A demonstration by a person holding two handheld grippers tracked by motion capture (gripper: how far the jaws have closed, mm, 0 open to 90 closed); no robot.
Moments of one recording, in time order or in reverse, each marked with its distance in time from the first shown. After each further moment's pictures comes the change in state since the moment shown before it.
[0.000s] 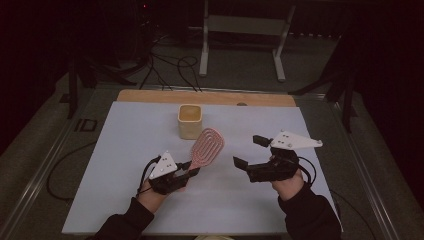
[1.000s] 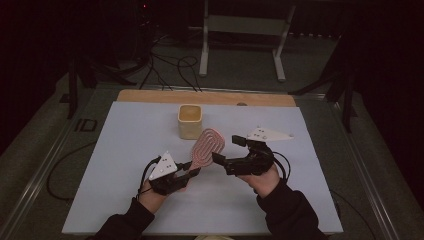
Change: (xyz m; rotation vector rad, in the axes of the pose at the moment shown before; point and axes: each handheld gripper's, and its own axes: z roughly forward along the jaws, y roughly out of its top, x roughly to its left) left arm -0.002 0.000 -0.001 -0.019 -0.004 0.006; right arm 0.013 0.001 0.051 0.012 0.047 0.143
